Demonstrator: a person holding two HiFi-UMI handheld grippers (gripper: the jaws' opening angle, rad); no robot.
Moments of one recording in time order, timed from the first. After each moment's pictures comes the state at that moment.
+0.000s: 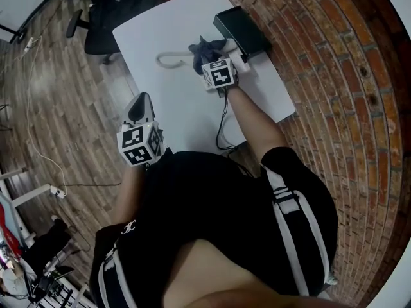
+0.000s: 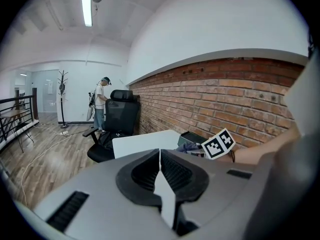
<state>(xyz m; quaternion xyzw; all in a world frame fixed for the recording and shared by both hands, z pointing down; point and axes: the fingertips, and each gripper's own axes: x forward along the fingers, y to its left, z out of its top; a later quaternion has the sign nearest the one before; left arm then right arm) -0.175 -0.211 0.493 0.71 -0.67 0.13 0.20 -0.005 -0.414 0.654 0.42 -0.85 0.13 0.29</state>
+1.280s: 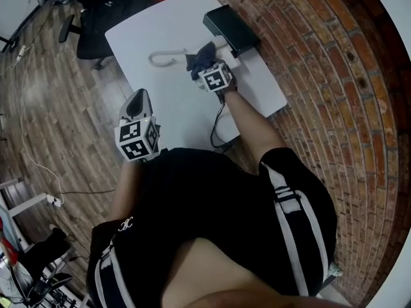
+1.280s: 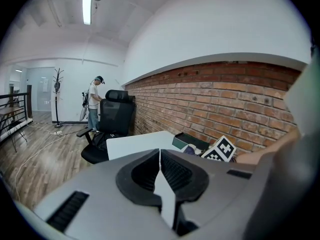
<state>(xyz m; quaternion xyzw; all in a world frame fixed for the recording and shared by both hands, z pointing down) -0.162 -0.203 0.488 0.73 -0.65 0.12 0.20 0.030 -0.365 0.683 0.42 -0.81 0.12 0.39</state>
